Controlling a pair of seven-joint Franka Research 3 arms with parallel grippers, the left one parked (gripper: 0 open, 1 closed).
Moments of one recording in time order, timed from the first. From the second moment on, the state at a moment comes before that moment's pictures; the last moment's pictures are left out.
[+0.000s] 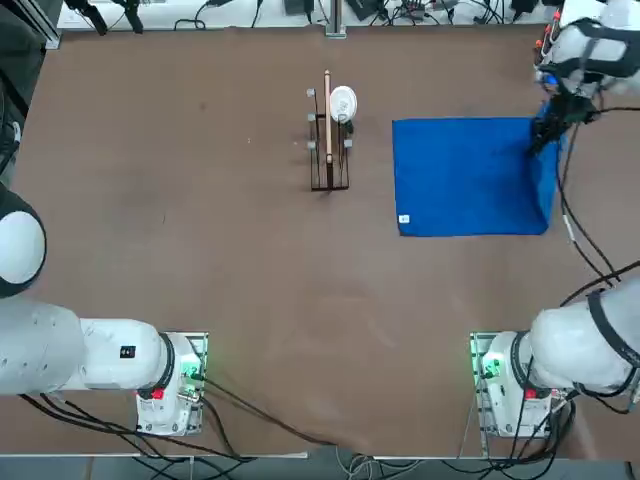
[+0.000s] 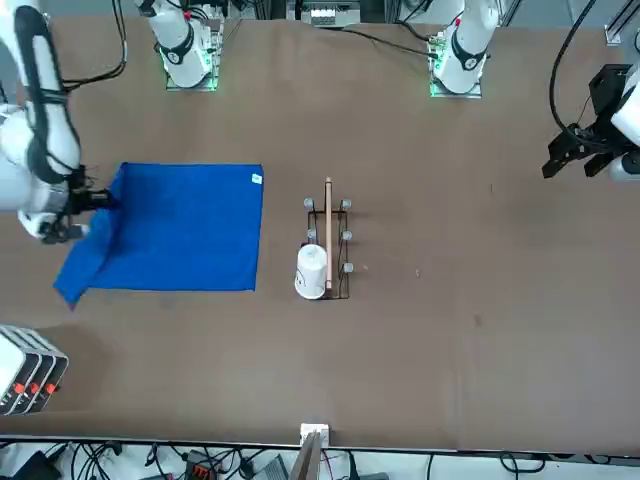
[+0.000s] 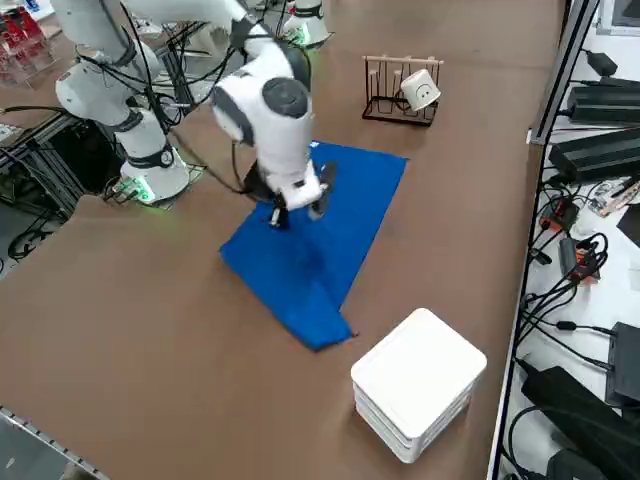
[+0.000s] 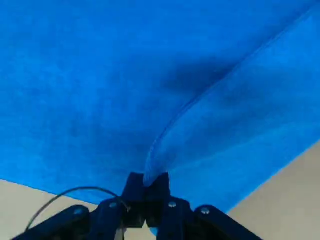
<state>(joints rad) -0.10 0.29 -0.11 -2.04 0.09 2.02 -0.47</state>
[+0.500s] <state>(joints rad) 0.07 0.27 -0.11 -2.05 0.09 2.00 -0.47</state>
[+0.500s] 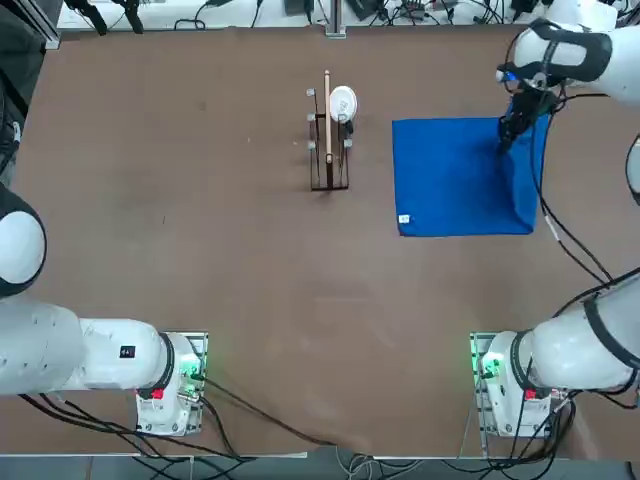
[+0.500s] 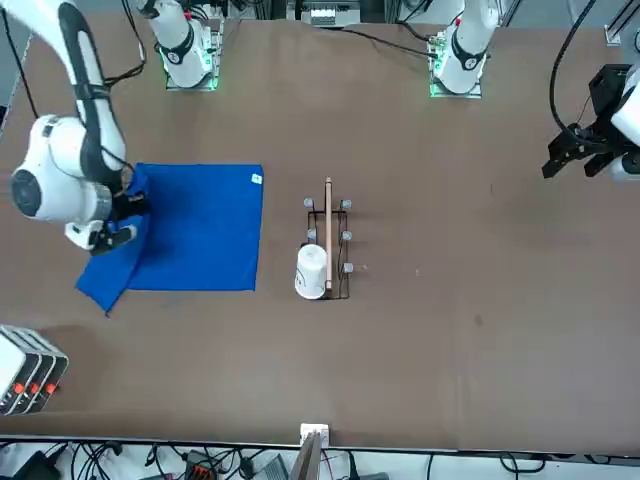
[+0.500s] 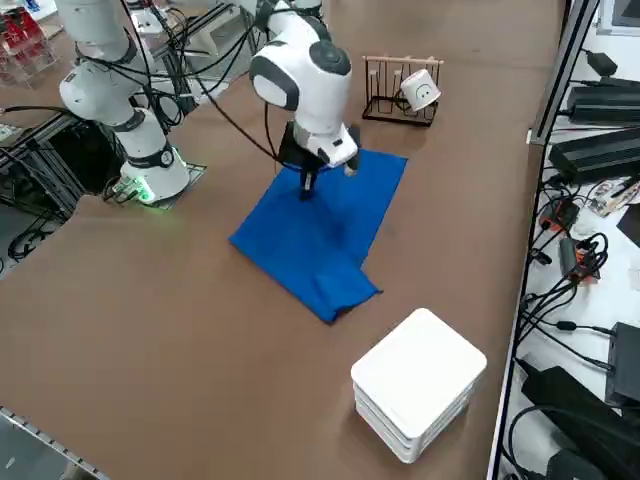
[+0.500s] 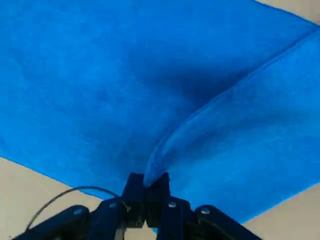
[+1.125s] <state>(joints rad) 0.29 0.26 -0.11 -2.07 0.09 2.01 -0.46</state>
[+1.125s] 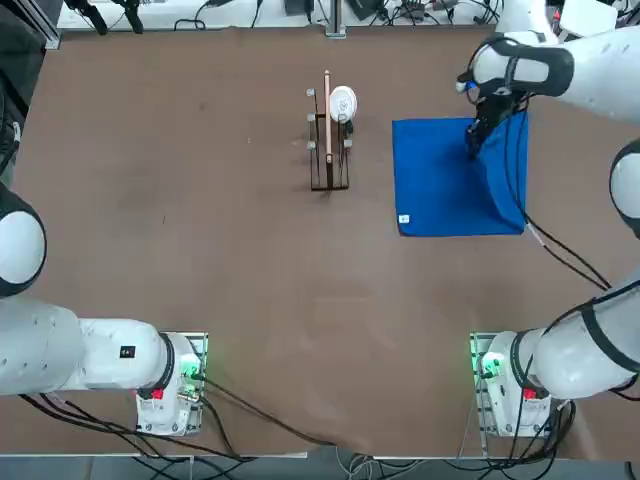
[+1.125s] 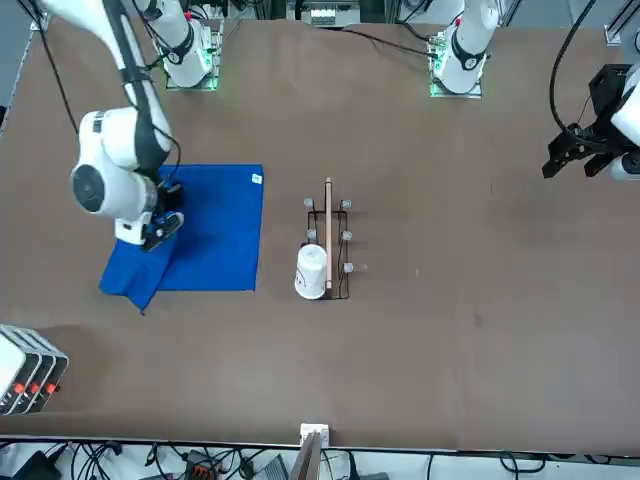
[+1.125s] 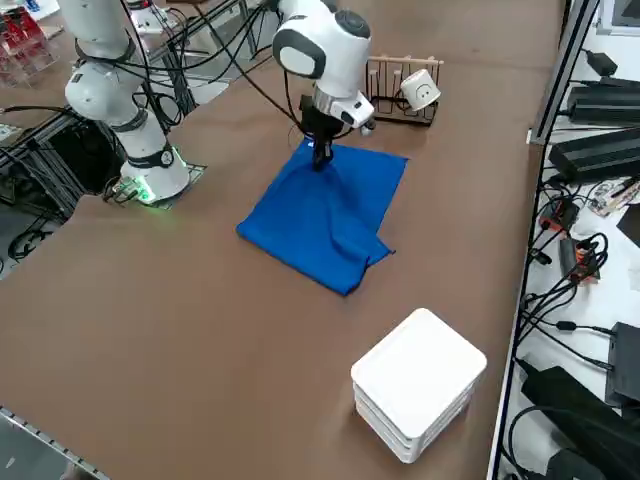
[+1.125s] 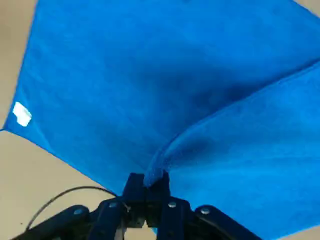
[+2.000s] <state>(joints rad) 0.52 0.26 -0.11 -2.11 0.09 2.04 -0.34</state>
